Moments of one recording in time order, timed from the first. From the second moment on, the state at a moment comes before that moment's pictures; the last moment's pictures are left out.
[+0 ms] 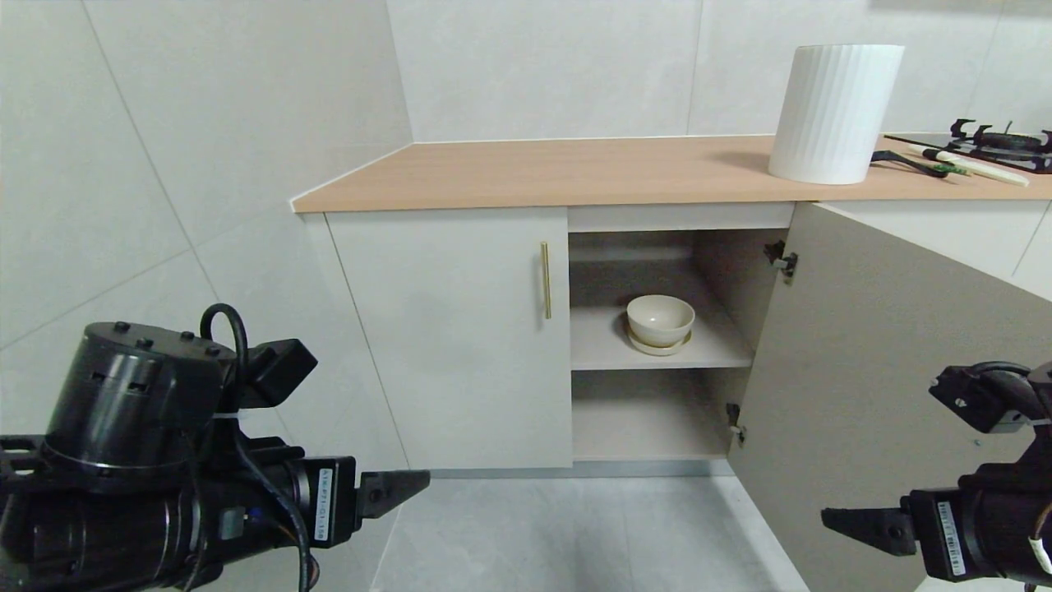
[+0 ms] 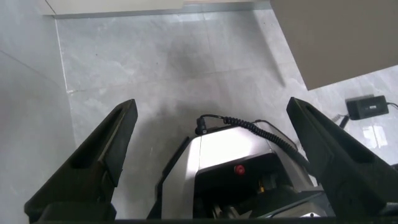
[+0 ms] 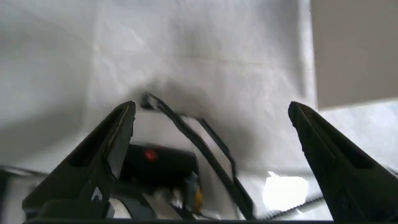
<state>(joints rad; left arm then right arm) -0.52 1.36 -0.67 0.03 0.05 -0.41 0.50 1.24 -0.63 0.18 -0.12 0.37</state>
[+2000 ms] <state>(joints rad) -0.52 1.36 -0.67 0.03 0.05 -0.41 -0.01 1.24 -0.81 0.30 -0.32 0.23</state>
